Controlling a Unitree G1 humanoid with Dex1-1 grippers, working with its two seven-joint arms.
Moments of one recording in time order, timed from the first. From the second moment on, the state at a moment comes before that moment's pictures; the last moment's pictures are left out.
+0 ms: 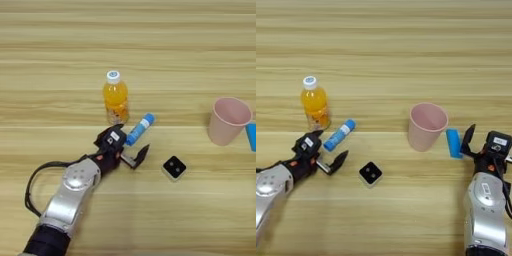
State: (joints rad) left arm -0.02 0.19 -0.22 0.15 -0.02 0.05 -0.46; right arm 0.03 -0.15 -0.32 0.11 0.02 -0.10 -0.21
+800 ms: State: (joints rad) left arm 0.09 0.34 -0.06 0.05 -0.08 0.11 -0.49; right arm 0.03 -0.15 -0.32 0.11 0.02 -0.10 -0.21
